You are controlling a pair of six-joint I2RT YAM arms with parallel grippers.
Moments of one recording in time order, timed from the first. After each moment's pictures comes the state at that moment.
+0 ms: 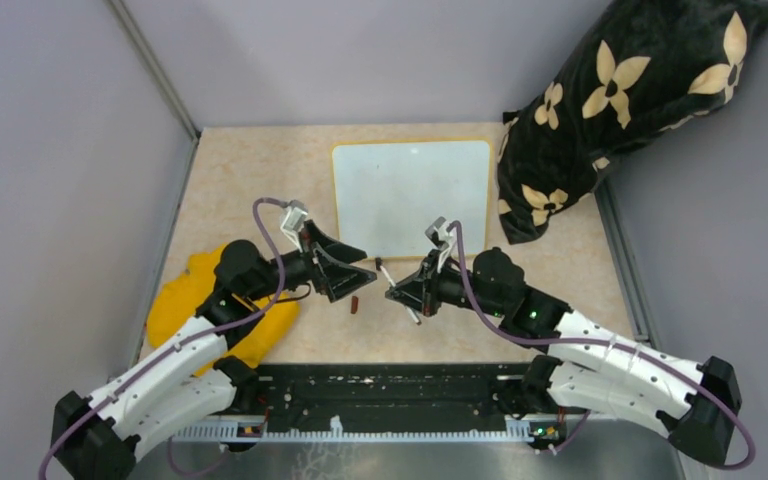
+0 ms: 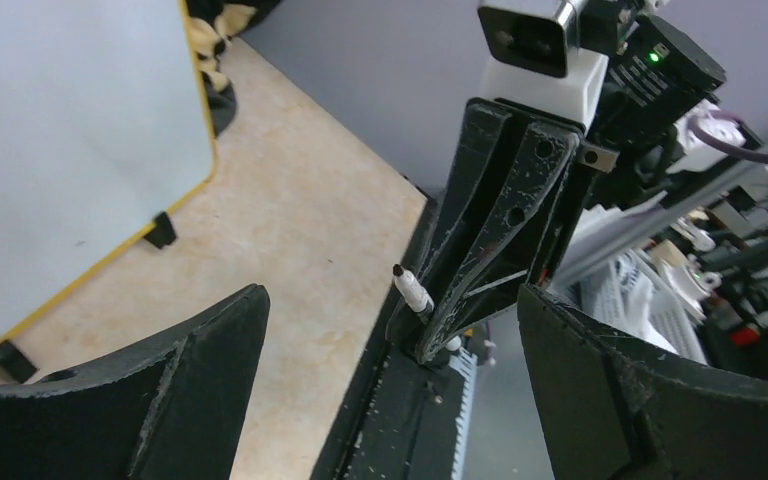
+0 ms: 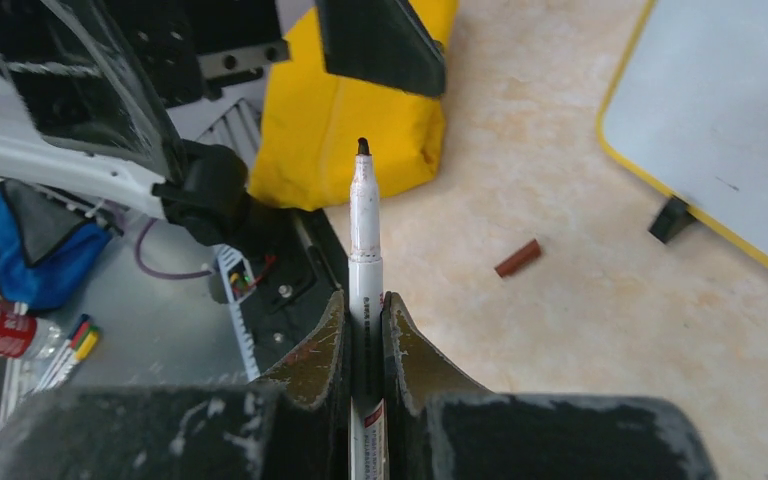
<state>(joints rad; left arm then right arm) -0.64 0.78 0.53 0.36 0.51 -0.65 0.95 0.80 0.61 0.00 -0.20 0.45</state>
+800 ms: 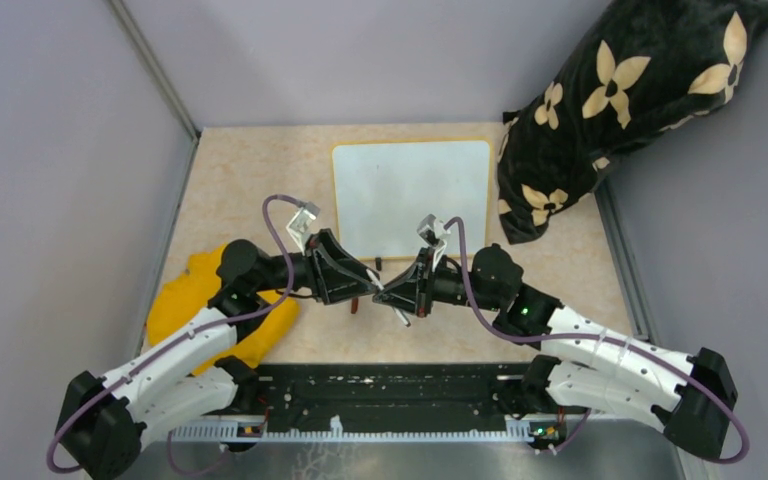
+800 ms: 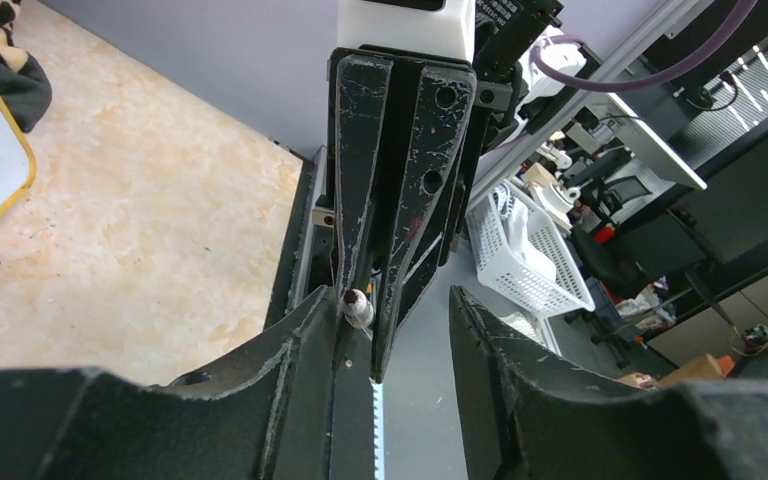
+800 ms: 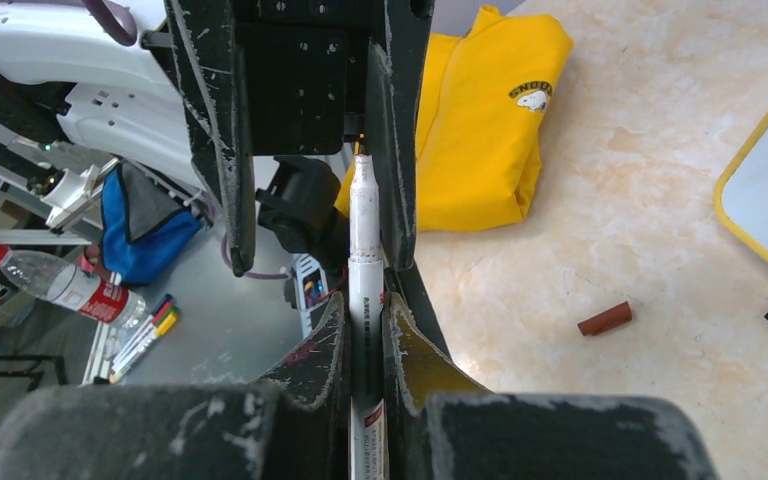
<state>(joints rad) -0.64 0.91 0.51 0.66 0.84 -0.84 0.96 0.88 0.61 0.22 -0.39 0.50</state>
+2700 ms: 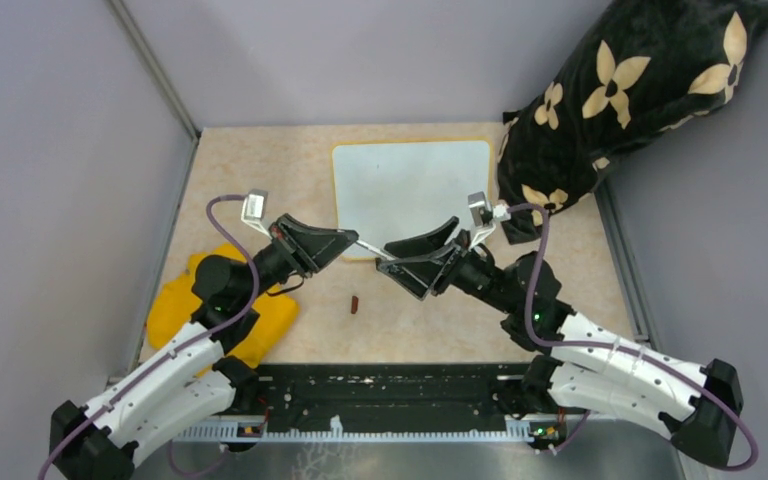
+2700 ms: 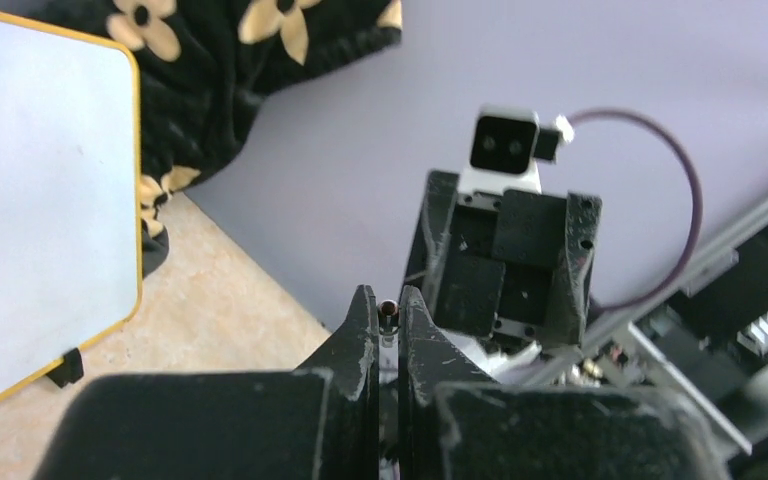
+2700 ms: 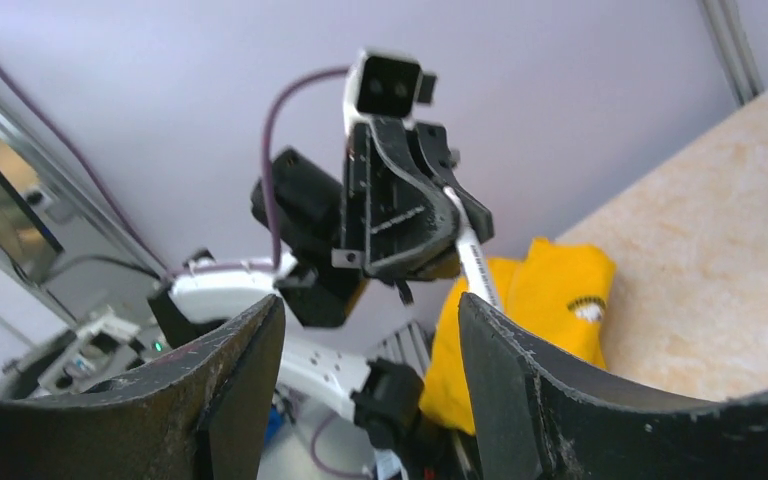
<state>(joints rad) -0.64 0.76 0.51 0.67 0.41 -0.97 0.97 0.79 0.61 0.53 -0.22 0.71</state>
